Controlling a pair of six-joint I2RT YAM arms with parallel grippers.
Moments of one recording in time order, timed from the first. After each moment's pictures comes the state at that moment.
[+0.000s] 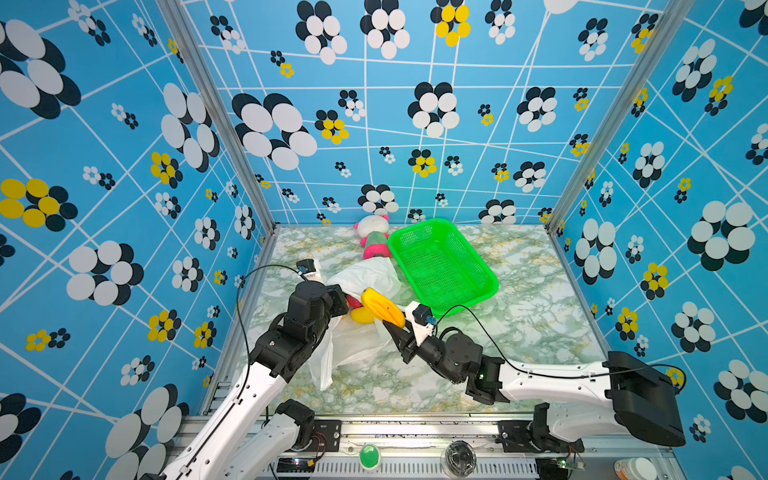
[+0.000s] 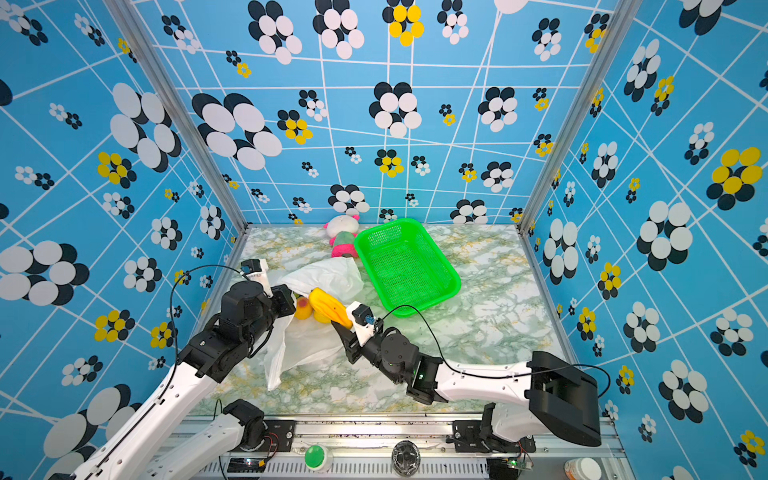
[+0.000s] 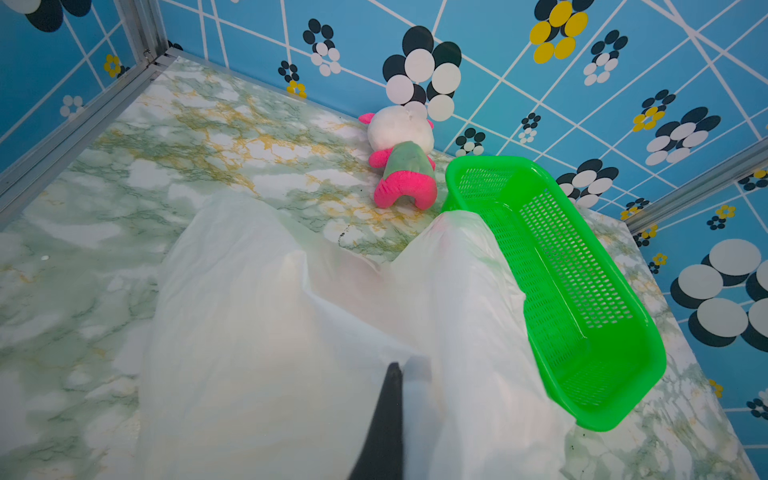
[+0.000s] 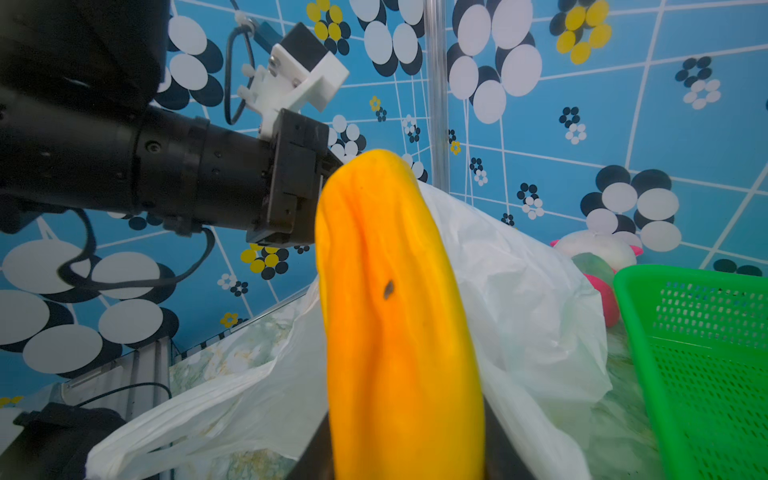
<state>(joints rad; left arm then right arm) -0.43 0.82 0.83 -0.45 -0.23 -0.57 1.23 1.33 0.63 0.73 0.39 0.08</state>
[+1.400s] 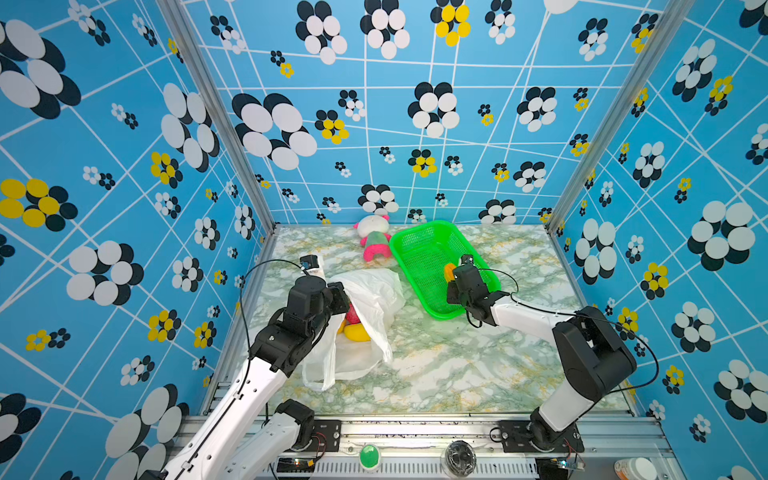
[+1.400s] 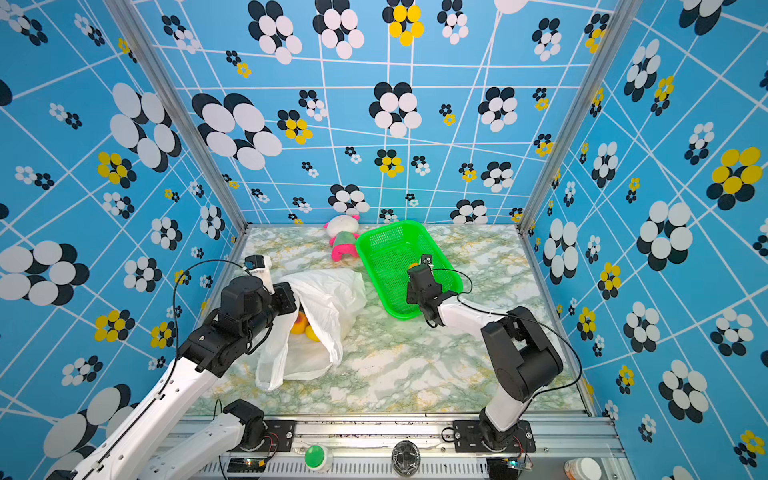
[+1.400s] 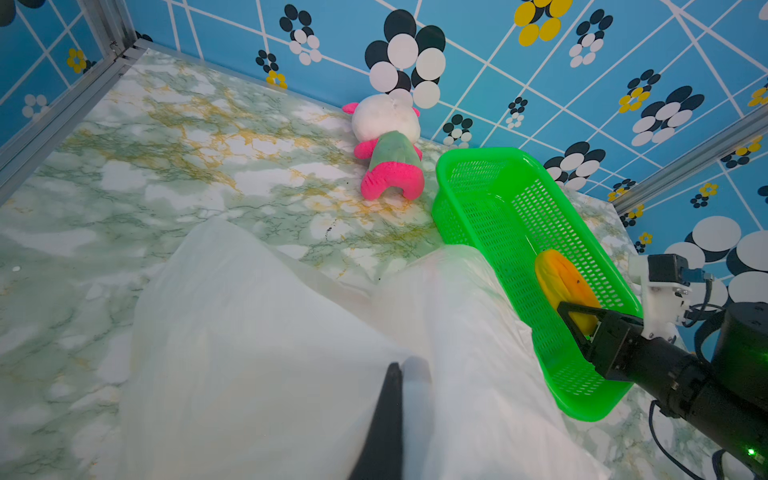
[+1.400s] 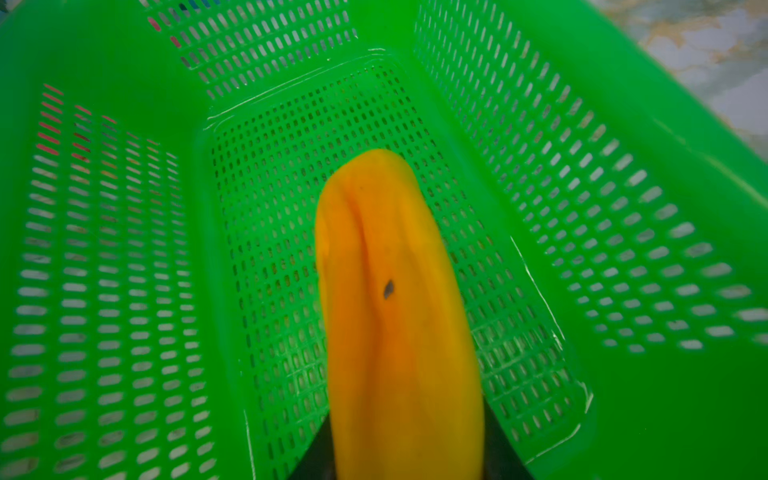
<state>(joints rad) -0.41 0.85 0.87 -0.48 -0.15 -0.53 0.52 1.68 0.93 -0.03 0.34 0.43</state>
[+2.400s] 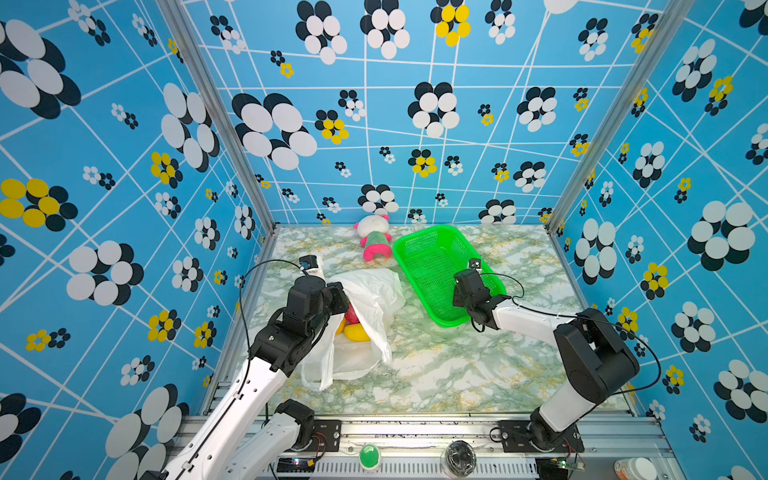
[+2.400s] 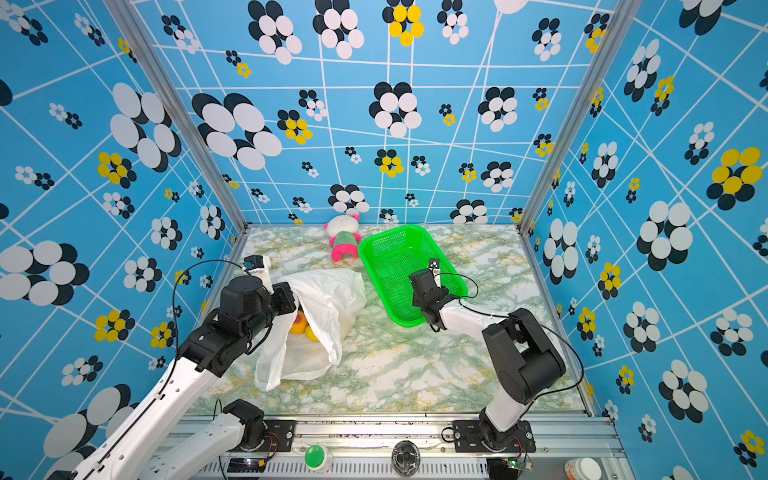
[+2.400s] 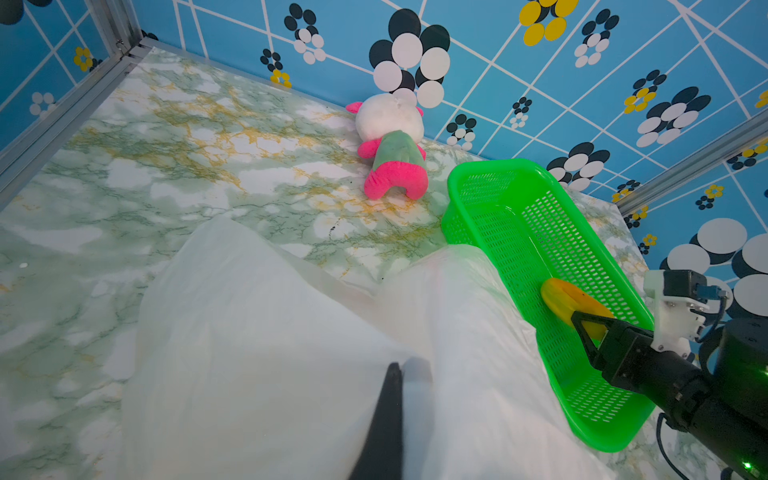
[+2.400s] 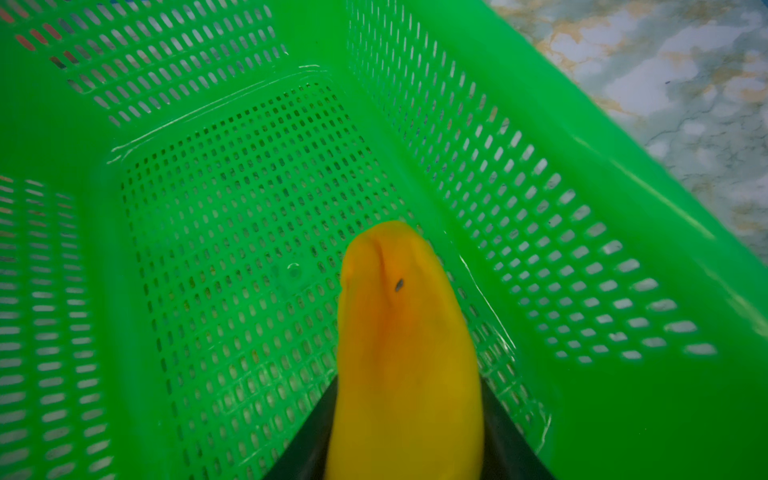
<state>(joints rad) -0.40 0.85 0.87 -0.48 -0.15 -0.53 0.52 1.68 0.90 -0.04 0.48 0.45</state>
